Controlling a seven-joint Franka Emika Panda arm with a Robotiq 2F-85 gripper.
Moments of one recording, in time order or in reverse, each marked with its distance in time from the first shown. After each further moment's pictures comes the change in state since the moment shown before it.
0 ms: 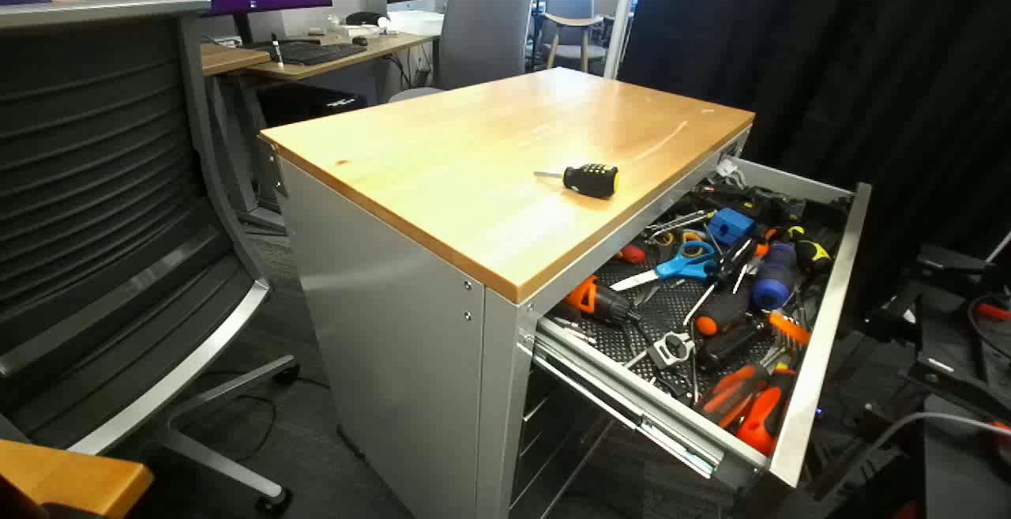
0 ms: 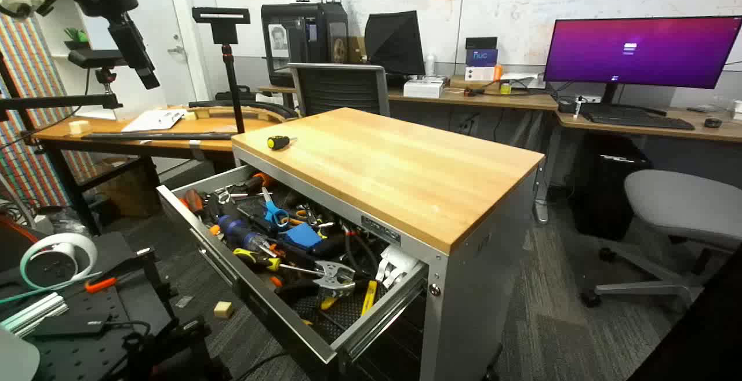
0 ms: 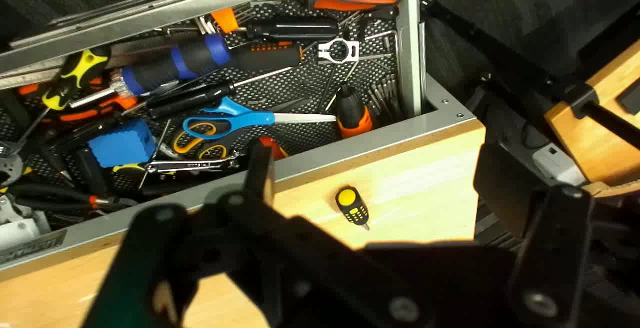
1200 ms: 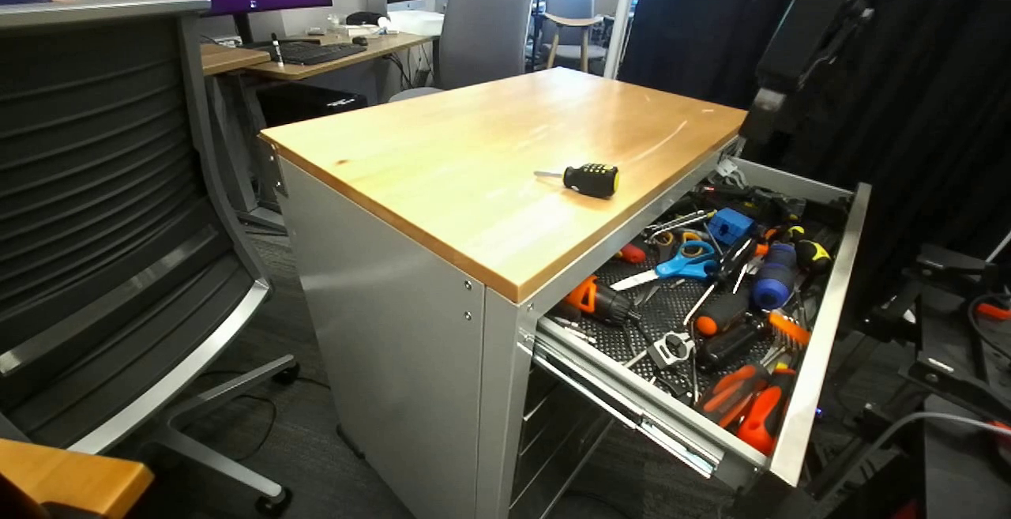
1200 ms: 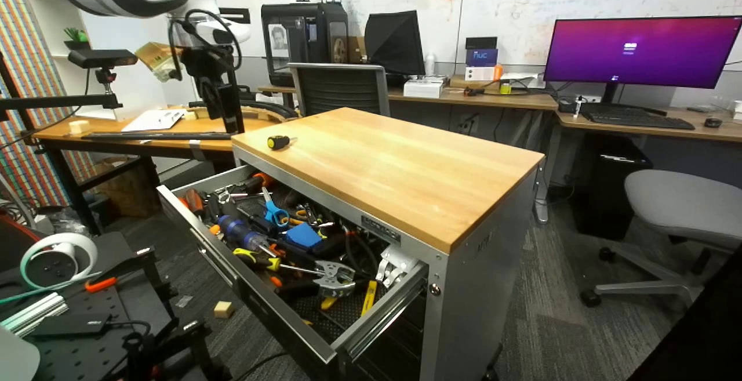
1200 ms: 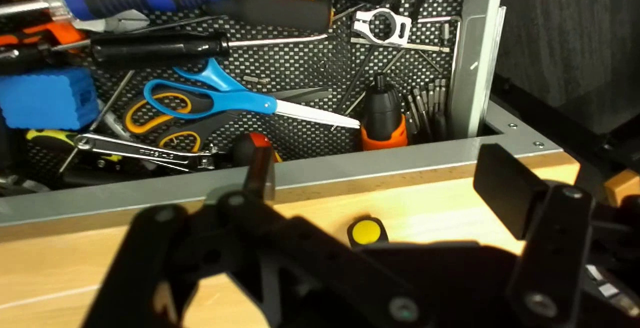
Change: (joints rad) arm -0.132 0.636 -0.009 0.211 -0.146 0.262 -0.218
